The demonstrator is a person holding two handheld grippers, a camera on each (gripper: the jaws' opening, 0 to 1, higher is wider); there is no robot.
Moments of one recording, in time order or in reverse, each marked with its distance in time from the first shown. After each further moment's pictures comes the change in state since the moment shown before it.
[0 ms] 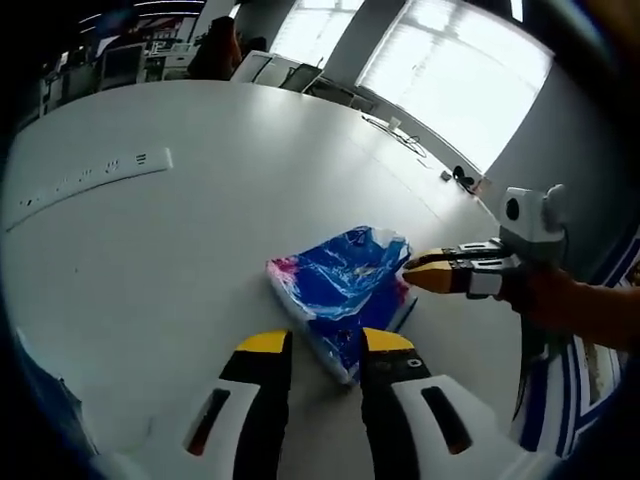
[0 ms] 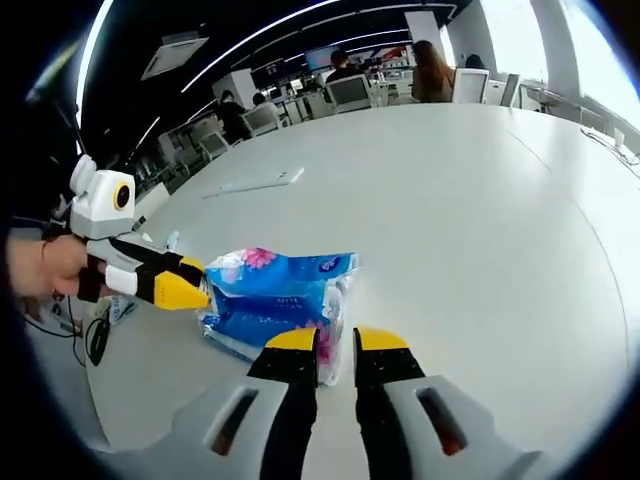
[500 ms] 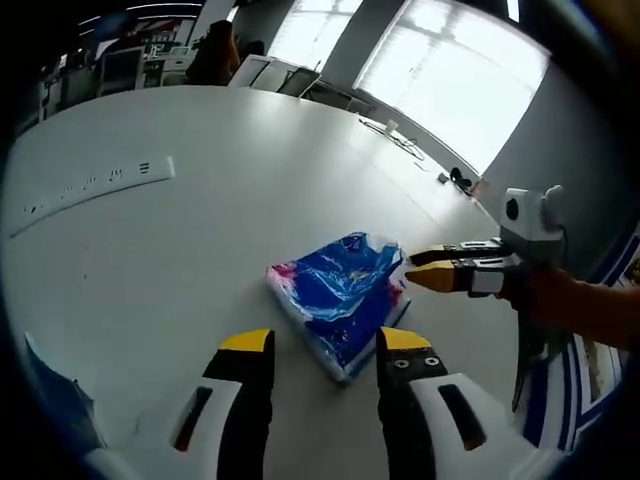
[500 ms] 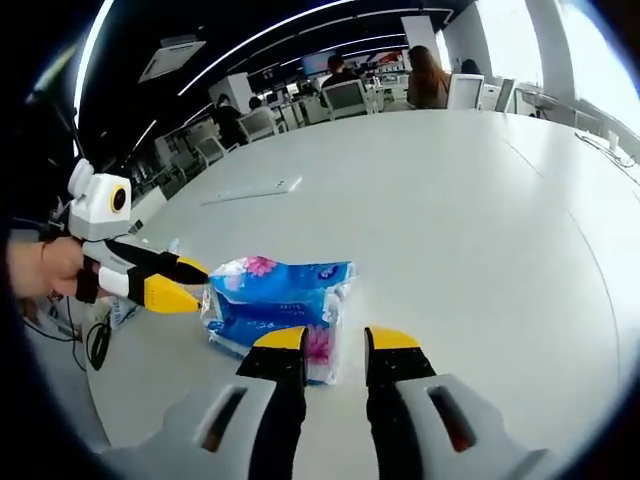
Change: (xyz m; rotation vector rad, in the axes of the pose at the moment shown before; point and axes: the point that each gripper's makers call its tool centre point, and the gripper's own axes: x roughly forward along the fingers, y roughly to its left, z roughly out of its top) left arm -0.014 -0.002 0.007 0.009 -0.014 -0.003; right arm -0.011 0.001 0.010 0.004 -0.027 -0.023
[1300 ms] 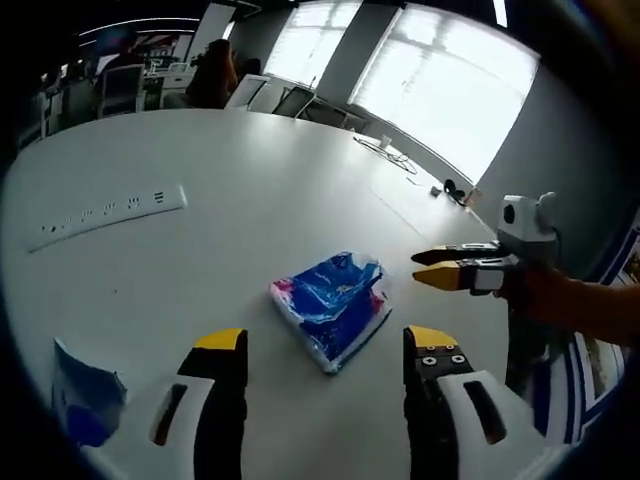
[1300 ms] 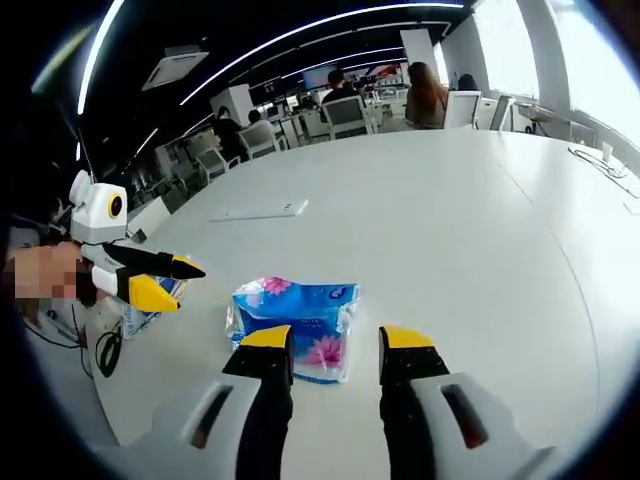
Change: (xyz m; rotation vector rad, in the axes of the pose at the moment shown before) left arm -0.050 -0.011 0.015 0.022 -0.073 0.002; right arm -0.037 0.015 0.023 -0.012 -0.063 -0.004
